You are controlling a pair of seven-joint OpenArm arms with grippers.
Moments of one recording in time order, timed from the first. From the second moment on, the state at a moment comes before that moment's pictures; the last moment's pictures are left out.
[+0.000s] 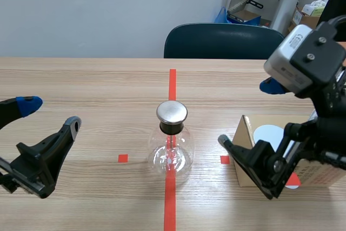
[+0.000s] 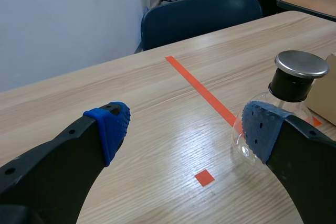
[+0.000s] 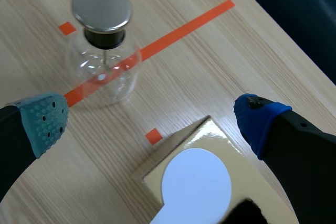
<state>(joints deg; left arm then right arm) 37.7 -32.5 2.2 104.2 -14.9 -11.5 -26.4 -30.3 40.0 -3.7 122.6 11.7 23.5 -14.3</state>
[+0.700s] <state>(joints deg) 35.6 -30.8 2.2 109.0 -12.9 -7.4 -19.4 -30.3 40.2 -3.7 122.6 13.4 17.2 -9.6</state>
